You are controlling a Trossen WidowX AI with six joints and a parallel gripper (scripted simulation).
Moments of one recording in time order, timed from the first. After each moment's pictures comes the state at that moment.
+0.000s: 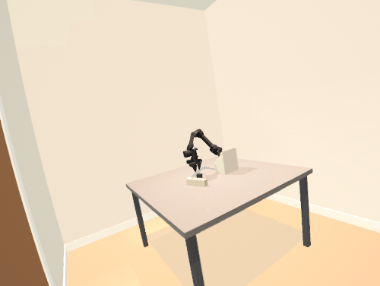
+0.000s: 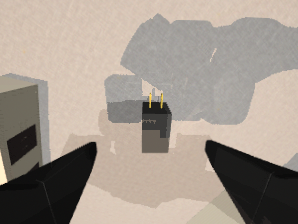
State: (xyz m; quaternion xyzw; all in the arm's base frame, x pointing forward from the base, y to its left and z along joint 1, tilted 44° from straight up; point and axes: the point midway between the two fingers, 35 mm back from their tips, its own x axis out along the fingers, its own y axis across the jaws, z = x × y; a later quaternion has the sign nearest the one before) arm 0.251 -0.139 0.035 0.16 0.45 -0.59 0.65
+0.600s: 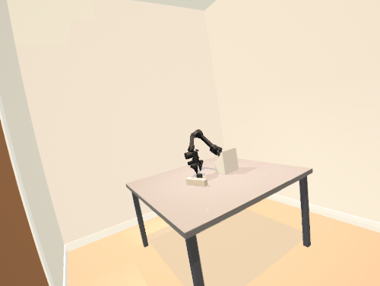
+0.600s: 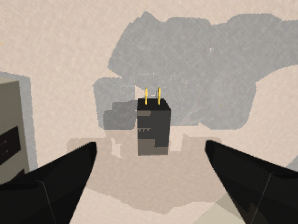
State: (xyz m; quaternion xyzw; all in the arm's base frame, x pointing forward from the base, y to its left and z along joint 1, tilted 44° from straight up) arm 0.243 -0.143 0.019 0.16 0.44 -0.60 0.65
